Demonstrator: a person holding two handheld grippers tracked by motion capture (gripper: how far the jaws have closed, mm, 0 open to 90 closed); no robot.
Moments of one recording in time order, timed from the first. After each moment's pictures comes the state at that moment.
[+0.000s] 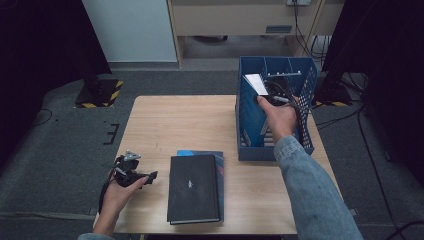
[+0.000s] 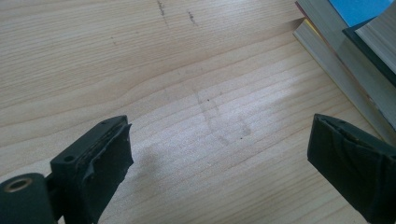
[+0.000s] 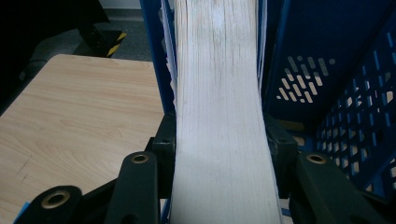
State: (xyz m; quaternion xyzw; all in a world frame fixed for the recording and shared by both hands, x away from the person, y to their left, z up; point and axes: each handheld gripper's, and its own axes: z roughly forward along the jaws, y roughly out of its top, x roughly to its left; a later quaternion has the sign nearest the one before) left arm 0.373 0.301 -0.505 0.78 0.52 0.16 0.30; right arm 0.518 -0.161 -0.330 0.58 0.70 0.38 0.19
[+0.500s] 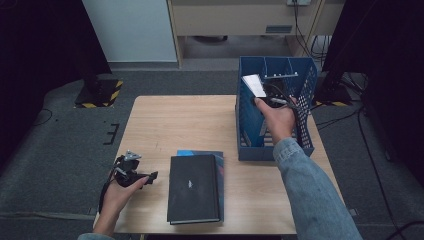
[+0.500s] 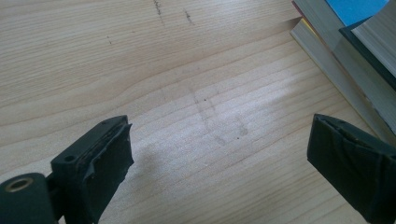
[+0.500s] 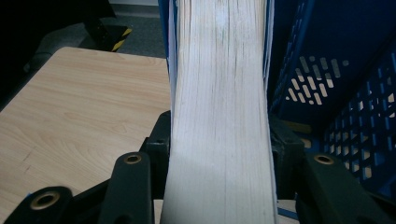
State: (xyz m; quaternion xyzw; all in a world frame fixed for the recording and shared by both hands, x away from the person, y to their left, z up) left arm 0.374 0.300 -0.505 0.78 0.52 0.16 0.30; right arm 0.516 -0.156 -0.333 0.56 0.71 0.38 0.19
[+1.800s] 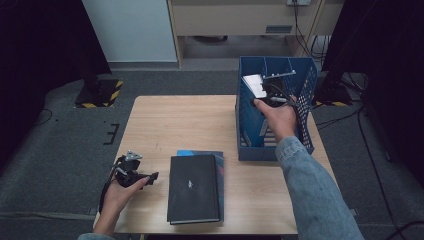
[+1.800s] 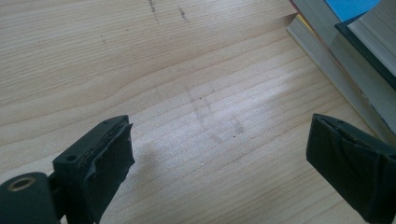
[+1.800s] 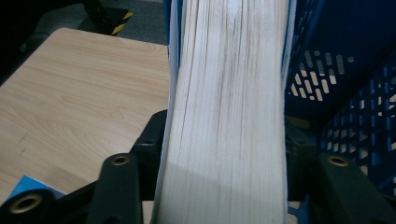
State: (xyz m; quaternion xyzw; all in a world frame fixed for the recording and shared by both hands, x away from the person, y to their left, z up) left arm 0.374 0.298 -0.505 0.79 0.52 0.15 0.30; right arm 0.519 -0.156 -0.332 0.55 0.74 0.35 0.19
